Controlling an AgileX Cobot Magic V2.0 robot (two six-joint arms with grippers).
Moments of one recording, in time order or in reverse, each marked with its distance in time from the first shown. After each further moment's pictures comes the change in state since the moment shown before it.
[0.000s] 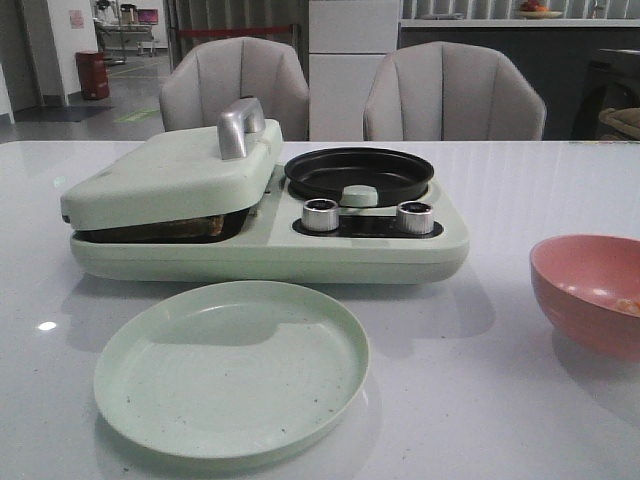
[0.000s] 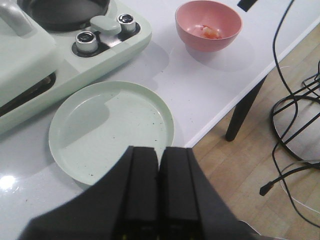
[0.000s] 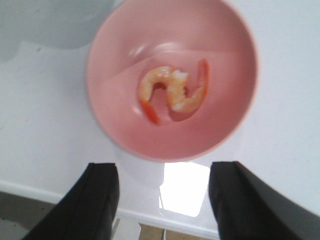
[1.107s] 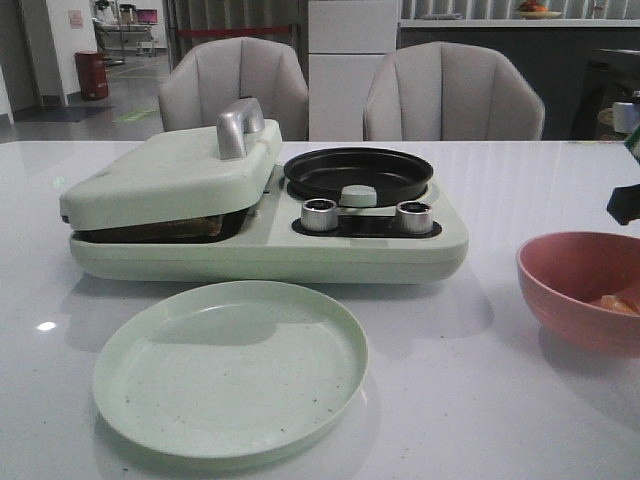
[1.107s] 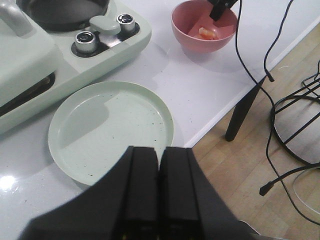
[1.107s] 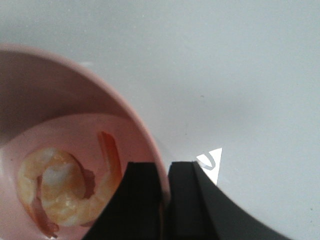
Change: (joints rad) left arm 0.000 0.000 0.000 0.000 0.000 -0.001; right arm -0.154 0.394 -0.067 0.009 -0.231 0.002
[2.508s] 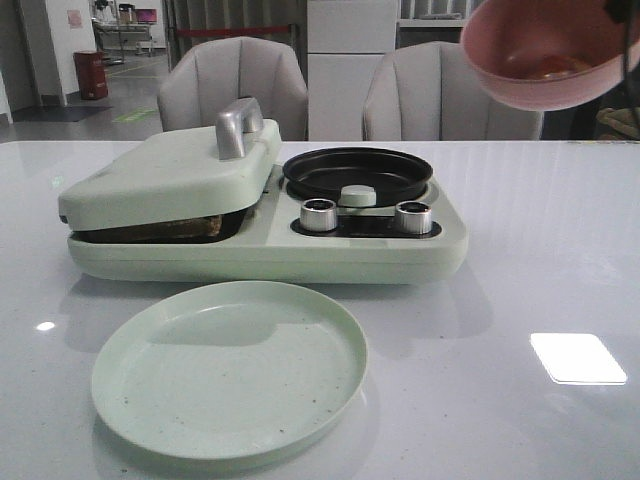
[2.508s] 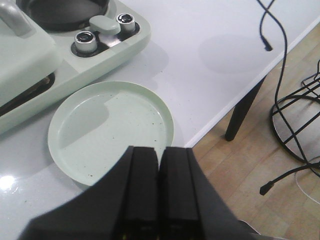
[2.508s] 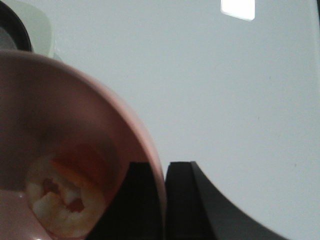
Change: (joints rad) left arm 0.000 0.000 0.002 0.000 0.000 0.000; right arm 0.336 -0.094 -0.503 -0.515 0.265 0.368
